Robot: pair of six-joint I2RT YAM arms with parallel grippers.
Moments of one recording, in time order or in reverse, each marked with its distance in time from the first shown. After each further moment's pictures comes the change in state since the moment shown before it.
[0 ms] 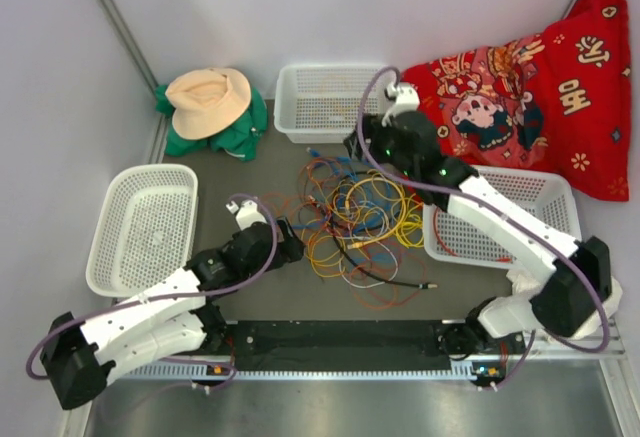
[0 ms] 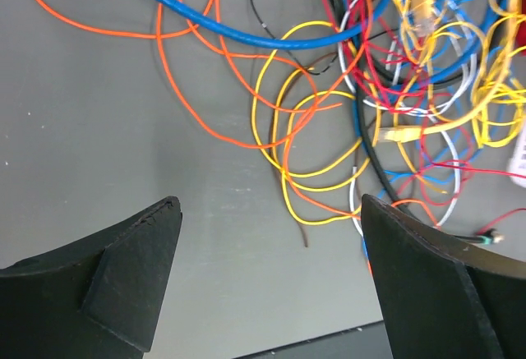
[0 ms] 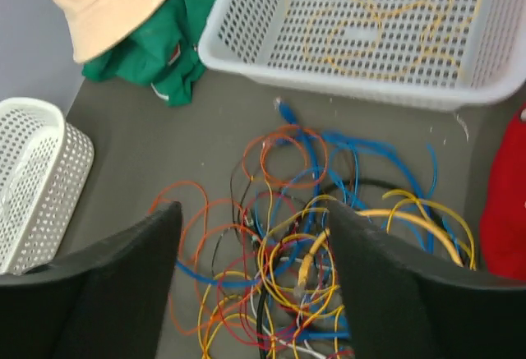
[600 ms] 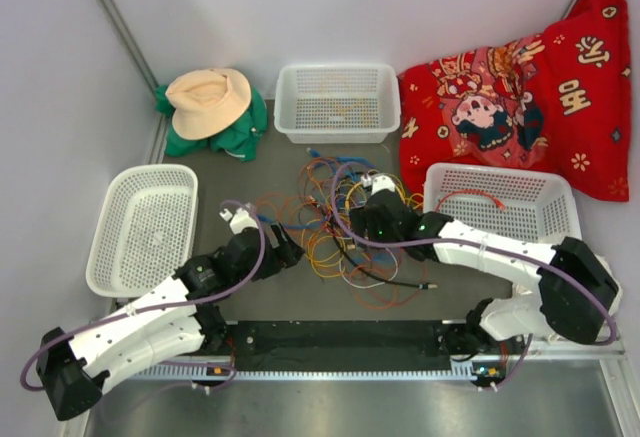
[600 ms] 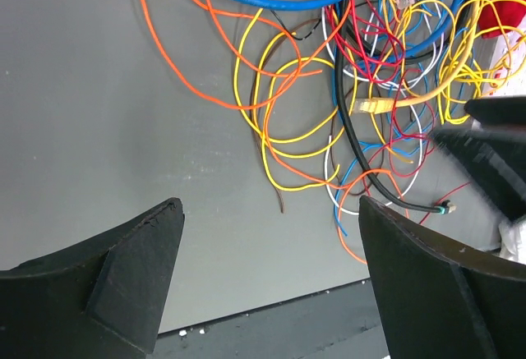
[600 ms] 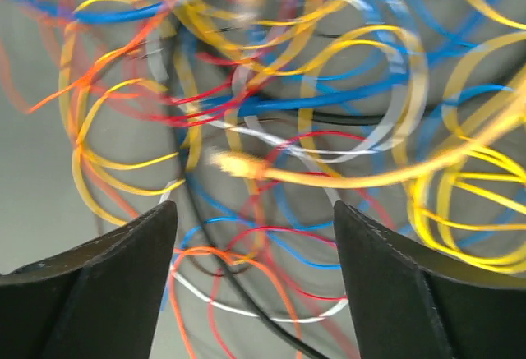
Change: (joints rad) left arm 0.000 -0.122 -0.017 -0.070 0.085 -0.100; right arm 0.210 -0.094 -0.476 -0.161 0.046 0.062
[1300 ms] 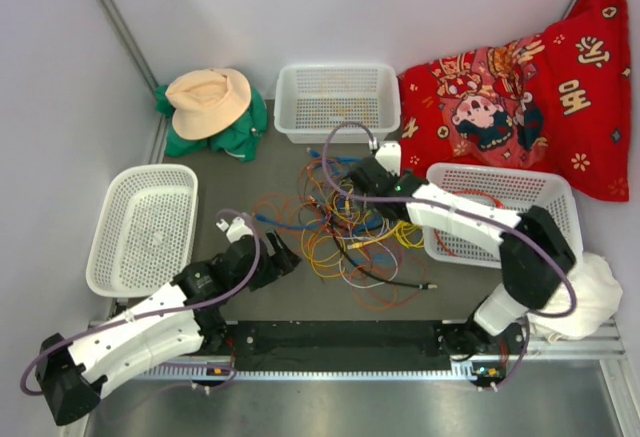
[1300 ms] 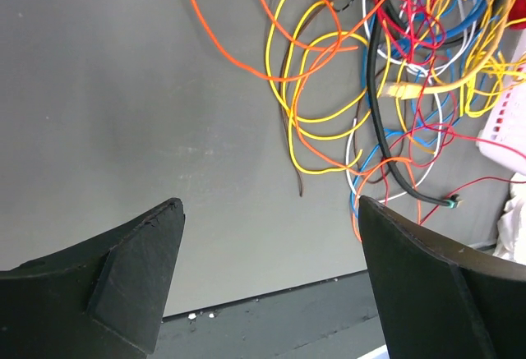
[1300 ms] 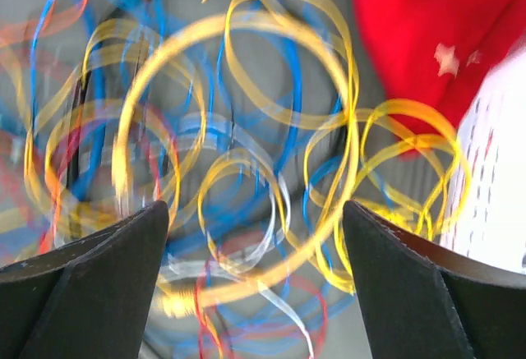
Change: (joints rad) left arm 0.000 -0.064 -0.069 -0.039 0.031 -0.084; right arm -0.053 0.235 0.309 -0.207 0.372 0.151
